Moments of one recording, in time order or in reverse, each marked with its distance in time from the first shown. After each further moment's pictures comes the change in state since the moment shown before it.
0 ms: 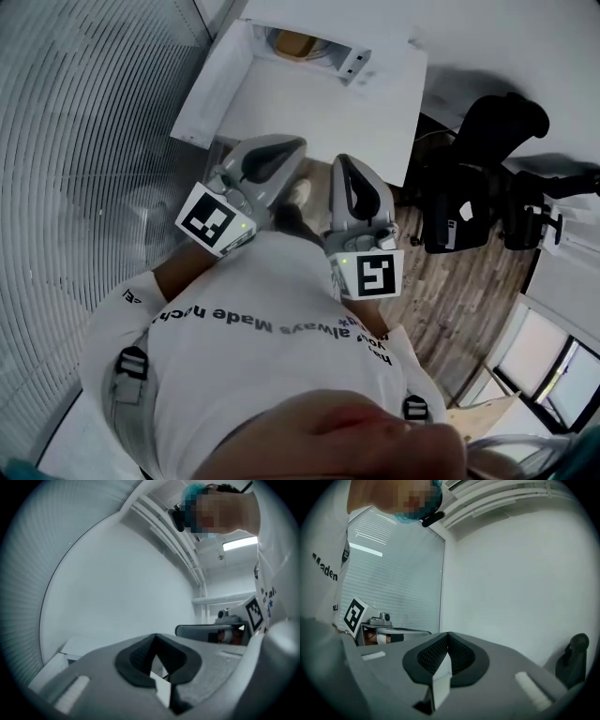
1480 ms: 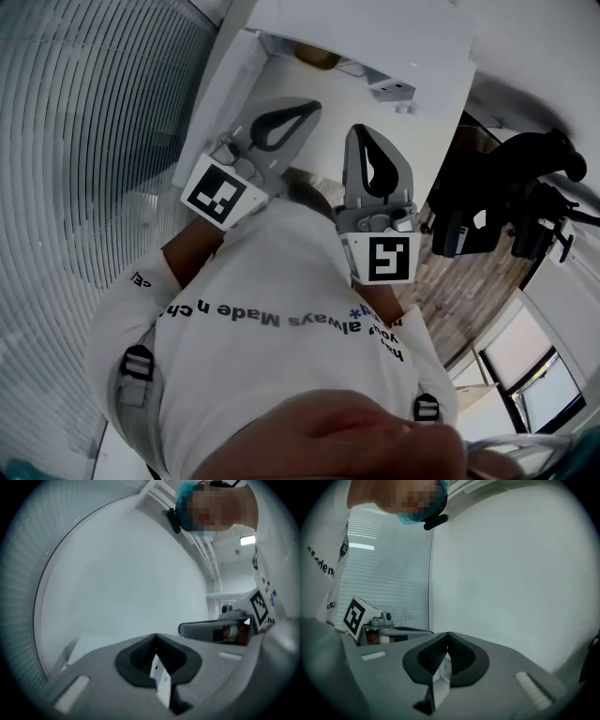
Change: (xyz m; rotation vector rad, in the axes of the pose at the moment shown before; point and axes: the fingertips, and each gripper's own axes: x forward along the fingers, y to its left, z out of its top) left arm 0.115 0.232 -0.046 -0.070 0.078 0.088; right arm 0.236 -0.096 -0.054 0.040 0.109 0.050
